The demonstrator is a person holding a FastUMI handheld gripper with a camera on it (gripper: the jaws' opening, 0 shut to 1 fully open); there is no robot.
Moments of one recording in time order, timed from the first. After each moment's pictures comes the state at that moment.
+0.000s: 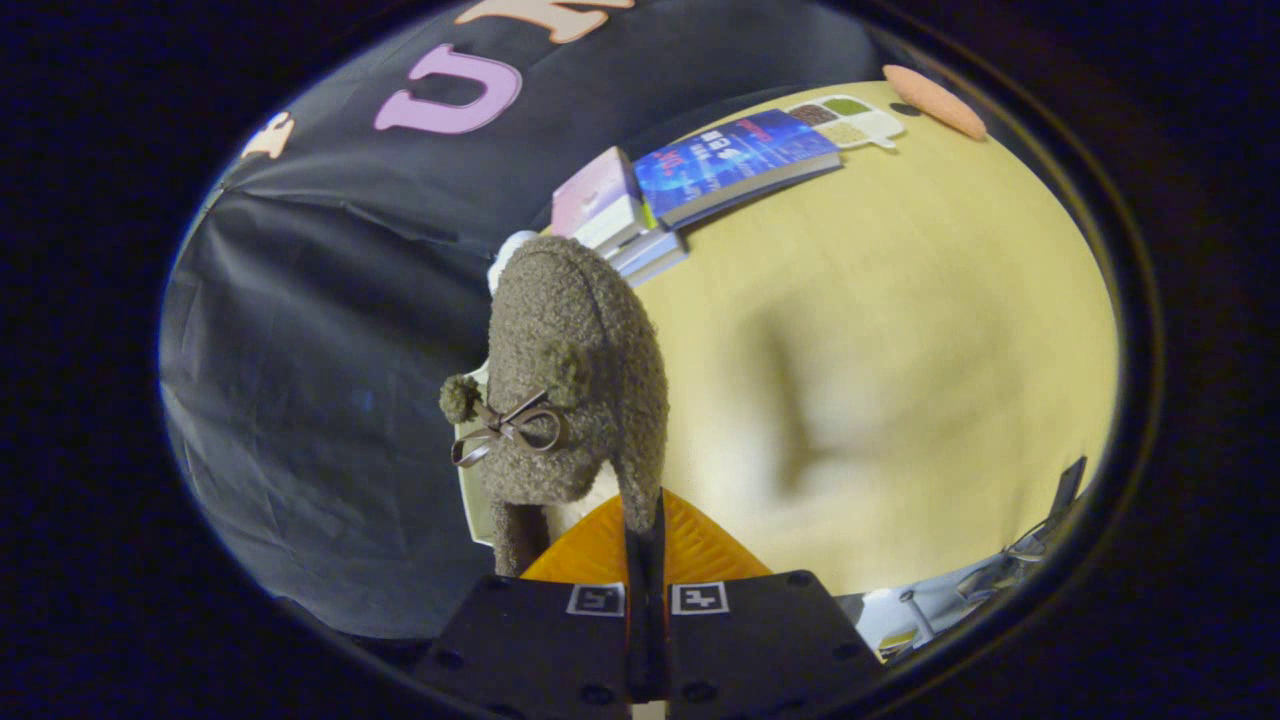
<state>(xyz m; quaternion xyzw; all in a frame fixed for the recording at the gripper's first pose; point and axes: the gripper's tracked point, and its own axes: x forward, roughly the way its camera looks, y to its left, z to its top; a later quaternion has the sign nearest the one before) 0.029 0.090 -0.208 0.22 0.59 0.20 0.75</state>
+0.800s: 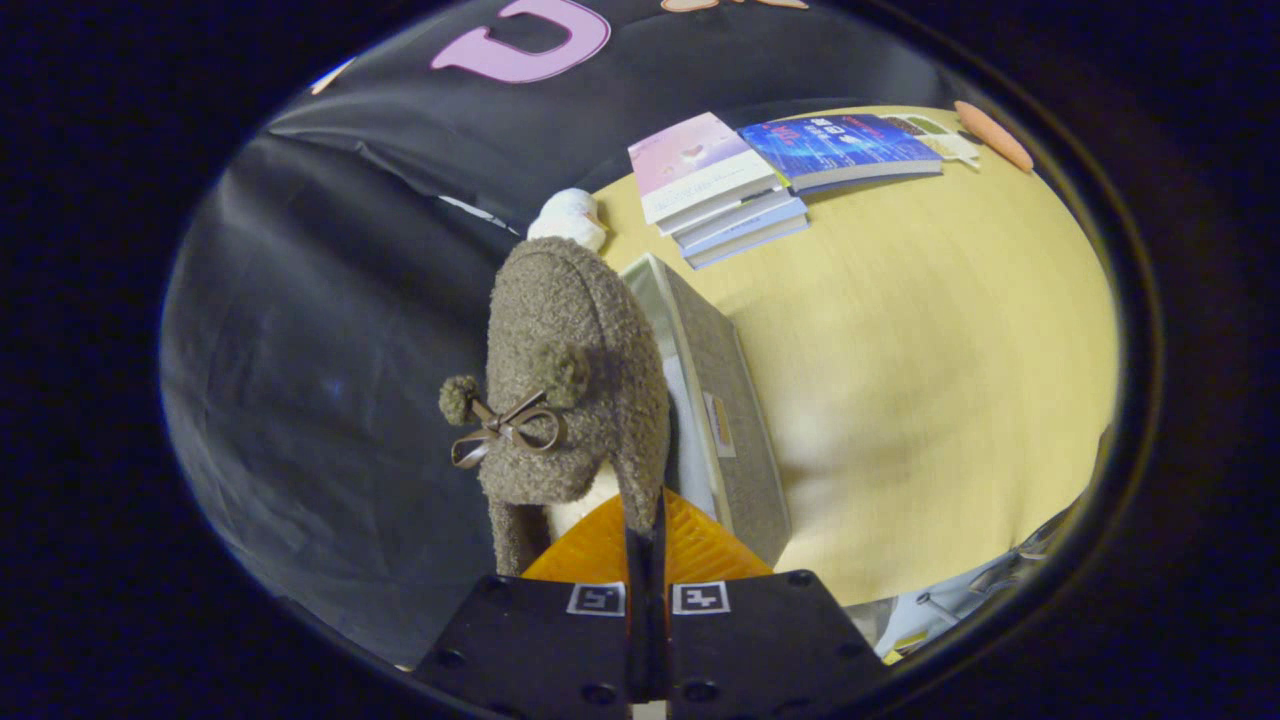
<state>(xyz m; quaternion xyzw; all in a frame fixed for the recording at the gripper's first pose) 0.003 0.253 -0.244 0.15 0.58 0.16 0.78</state>
